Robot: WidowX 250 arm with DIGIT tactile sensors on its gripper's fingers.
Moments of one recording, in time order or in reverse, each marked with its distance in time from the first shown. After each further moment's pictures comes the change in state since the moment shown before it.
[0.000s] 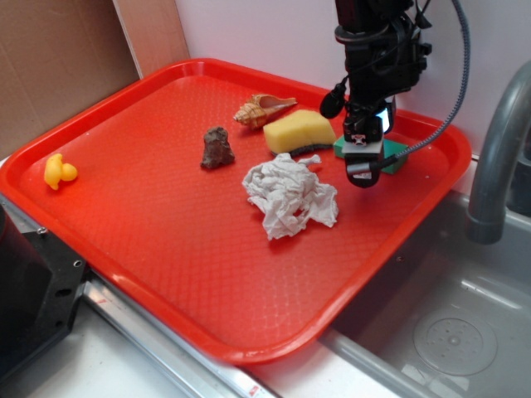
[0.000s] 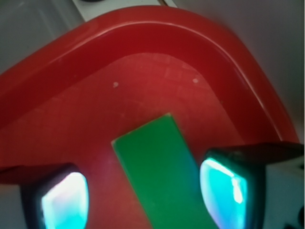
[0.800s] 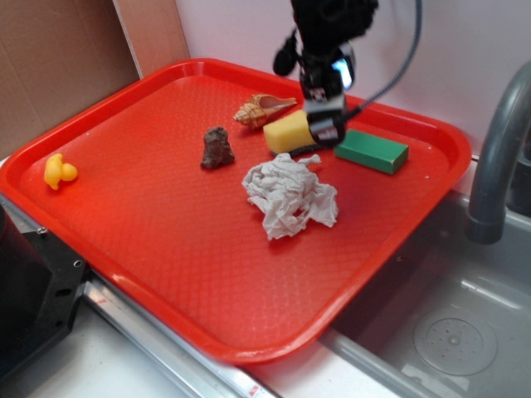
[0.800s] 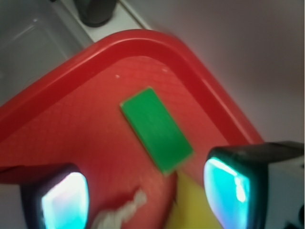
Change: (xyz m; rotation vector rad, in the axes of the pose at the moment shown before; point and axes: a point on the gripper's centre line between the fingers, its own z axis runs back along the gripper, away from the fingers) arm -0.022 -0.007 0.038 0.045 -0.068 0.075
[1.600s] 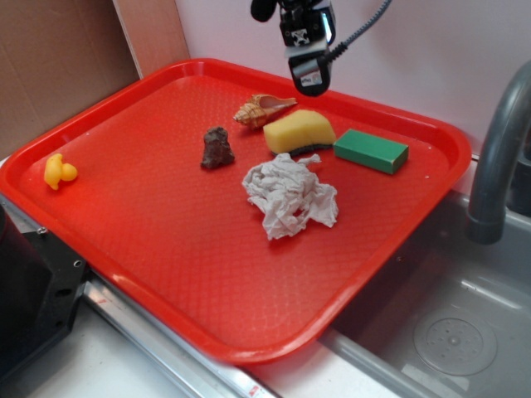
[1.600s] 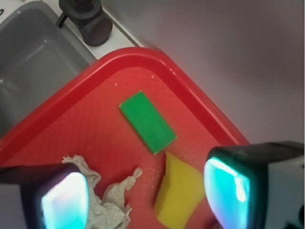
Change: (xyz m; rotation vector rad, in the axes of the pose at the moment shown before) arm -0.006 0.009 0.053 -0.017 -0.017 0.107
